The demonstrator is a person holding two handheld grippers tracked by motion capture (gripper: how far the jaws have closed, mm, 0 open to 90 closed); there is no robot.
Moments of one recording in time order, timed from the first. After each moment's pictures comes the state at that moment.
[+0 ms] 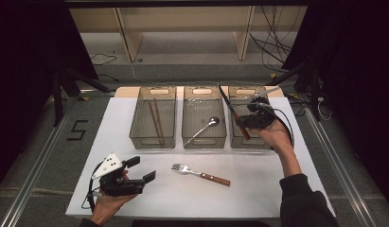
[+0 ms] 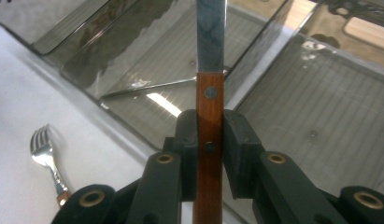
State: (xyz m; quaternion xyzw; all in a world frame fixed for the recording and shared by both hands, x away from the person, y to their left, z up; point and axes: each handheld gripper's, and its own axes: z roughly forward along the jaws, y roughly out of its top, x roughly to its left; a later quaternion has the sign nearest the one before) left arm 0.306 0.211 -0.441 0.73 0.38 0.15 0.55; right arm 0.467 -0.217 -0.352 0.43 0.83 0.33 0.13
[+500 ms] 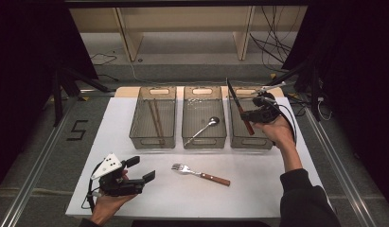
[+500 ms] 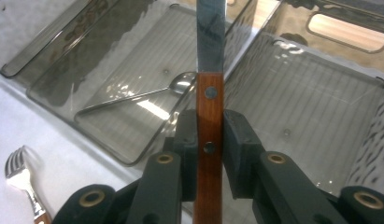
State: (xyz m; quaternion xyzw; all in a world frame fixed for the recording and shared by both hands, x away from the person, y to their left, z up) left arm 0.305 0.212 -0.441 0.72 0.38 0.16 0.55; right arm 0.482 -0.231 -0.352 0.47 0.81 0.33 0.14
